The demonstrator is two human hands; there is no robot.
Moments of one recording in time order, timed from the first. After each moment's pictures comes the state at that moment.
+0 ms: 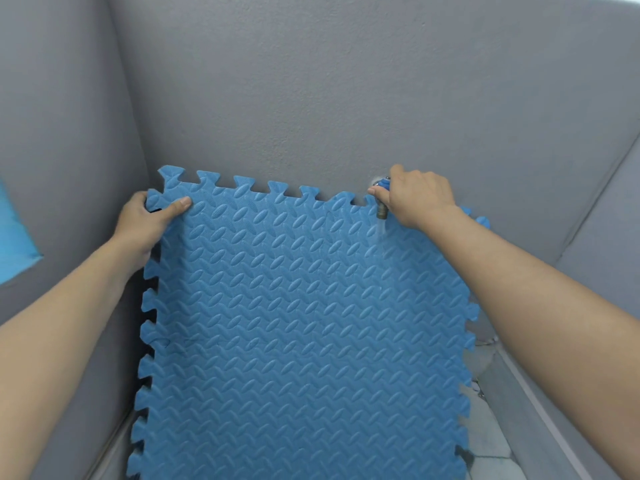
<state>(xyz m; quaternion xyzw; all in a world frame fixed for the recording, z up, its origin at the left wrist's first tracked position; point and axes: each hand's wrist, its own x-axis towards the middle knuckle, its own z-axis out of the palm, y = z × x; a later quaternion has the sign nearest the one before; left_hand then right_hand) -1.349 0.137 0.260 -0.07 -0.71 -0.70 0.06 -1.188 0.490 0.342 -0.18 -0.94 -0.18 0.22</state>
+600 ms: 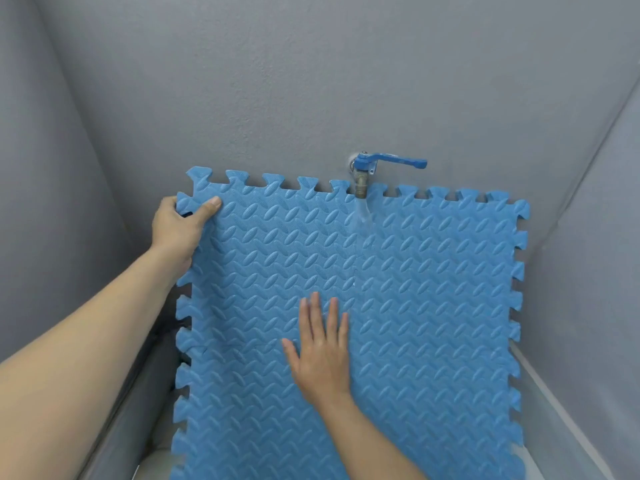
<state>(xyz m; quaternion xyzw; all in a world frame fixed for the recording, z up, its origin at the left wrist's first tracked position) -1.321 0.227 0.240 -0.05 -0.71 -0.70 0.05 -1.159 0.378 0.035 -0.13 -0.95 0.02 0.29</state>
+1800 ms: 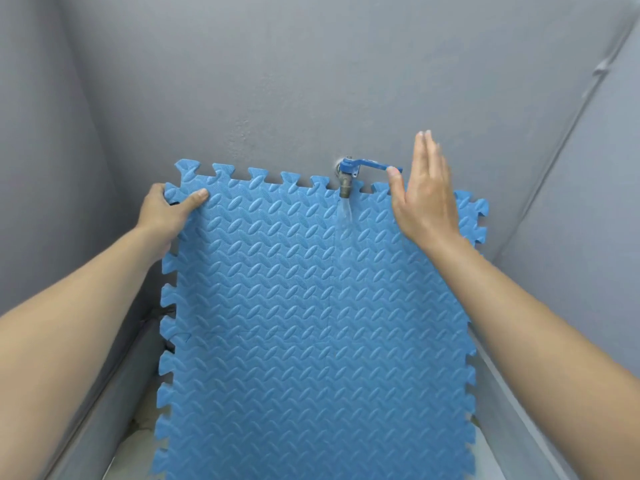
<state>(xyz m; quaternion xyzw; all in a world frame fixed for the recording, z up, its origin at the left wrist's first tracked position) -1.304 0.205 0.257 -0.08 -0.76 -0.64 0.05 -1.120 0.515 0.303 -0.17 -0.89 0.07 0.42</state>
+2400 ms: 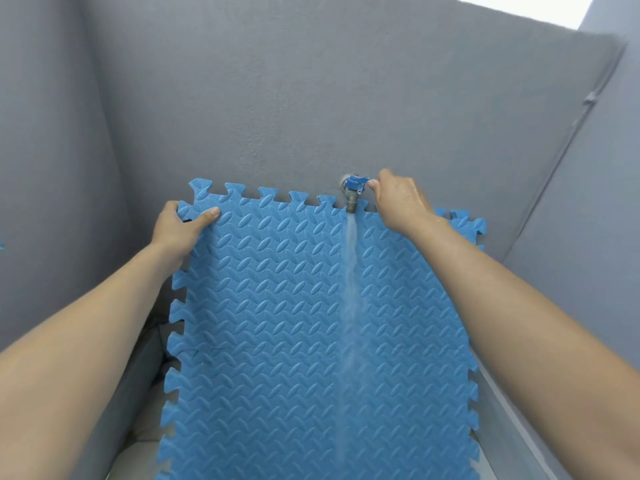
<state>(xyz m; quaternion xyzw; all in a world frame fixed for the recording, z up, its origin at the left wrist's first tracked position) -1.300 0.204 0.253 -0.07 -0.76 -0.64 0.03 -1.159 0.505 0.334 -0.21 -0.95 0.01 0.23</state>
